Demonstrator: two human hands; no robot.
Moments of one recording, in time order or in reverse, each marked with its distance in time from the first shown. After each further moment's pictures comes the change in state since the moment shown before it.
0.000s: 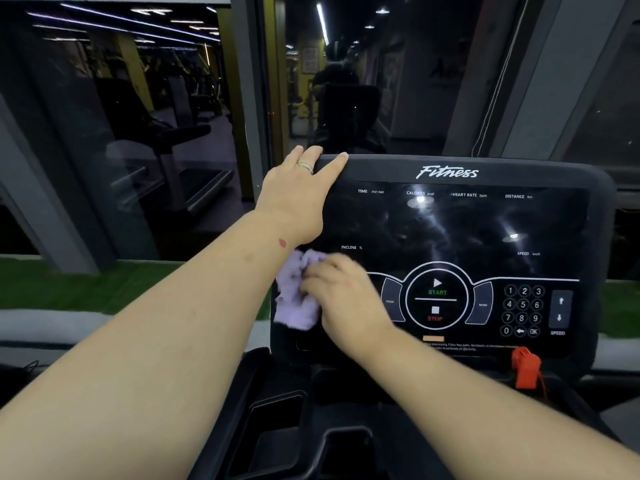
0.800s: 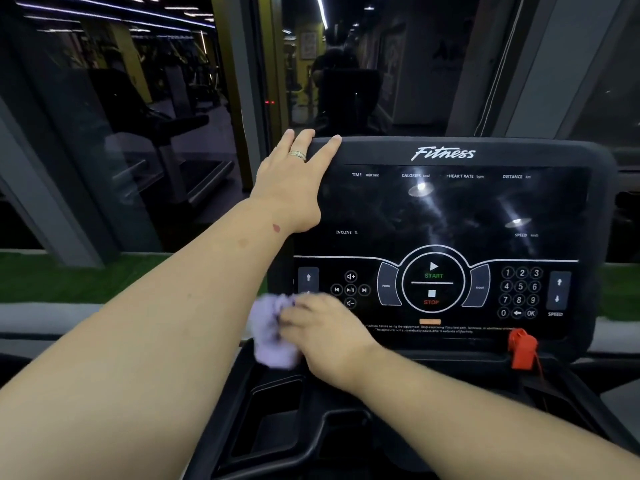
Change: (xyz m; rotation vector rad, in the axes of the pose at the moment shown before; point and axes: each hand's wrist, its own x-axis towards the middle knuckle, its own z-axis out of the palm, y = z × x) left_hand -0.001 0.004 0.004 -0.093 -0.053 -0.053; right_hand -0.049 -0.026 0.036 -0.075 -0.281 -0.172
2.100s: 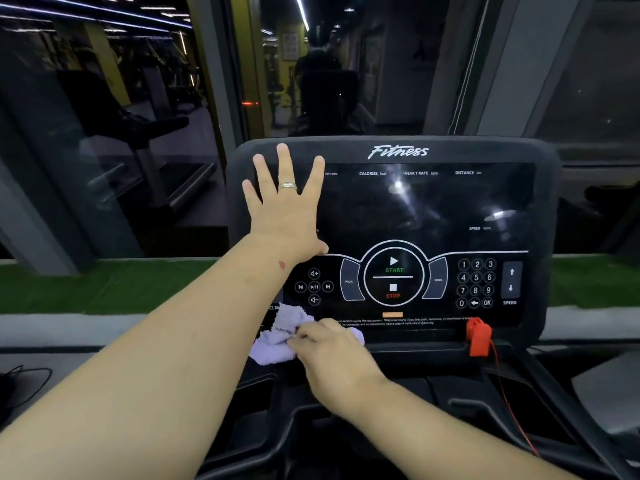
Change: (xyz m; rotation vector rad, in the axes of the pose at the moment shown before) left_hand -0.024 0.069 0.027 0.034 -0.073 -0.124; right_hand -0.073 -0.004 0.000 0.165 0.066 0.373
